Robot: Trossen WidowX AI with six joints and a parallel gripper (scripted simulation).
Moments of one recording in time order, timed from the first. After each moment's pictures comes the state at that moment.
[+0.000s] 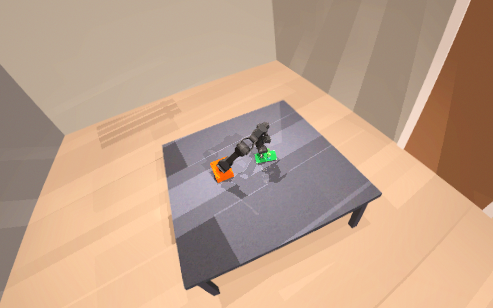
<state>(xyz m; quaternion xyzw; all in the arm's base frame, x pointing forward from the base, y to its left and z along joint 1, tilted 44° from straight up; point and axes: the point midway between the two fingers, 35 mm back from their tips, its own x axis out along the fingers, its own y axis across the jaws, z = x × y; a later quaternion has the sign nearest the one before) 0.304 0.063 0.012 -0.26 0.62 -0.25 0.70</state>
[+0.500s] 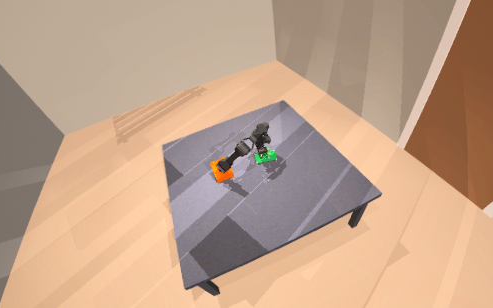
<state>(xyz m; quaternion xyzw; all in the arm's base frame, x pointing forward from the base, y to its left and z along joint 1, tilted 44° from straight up) 0.304 0.062 0.011 -0.27 0.62 -0.25 0.70</state>
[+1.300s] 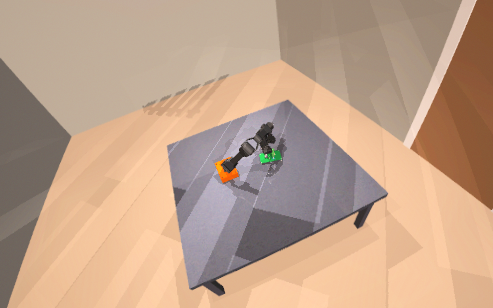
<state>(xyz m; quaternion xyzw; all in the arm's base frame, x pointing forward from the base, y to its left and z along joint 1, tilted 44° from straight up) 0.303 0.061 0.009 -0.27 0.62 -0.25 0.70</state>
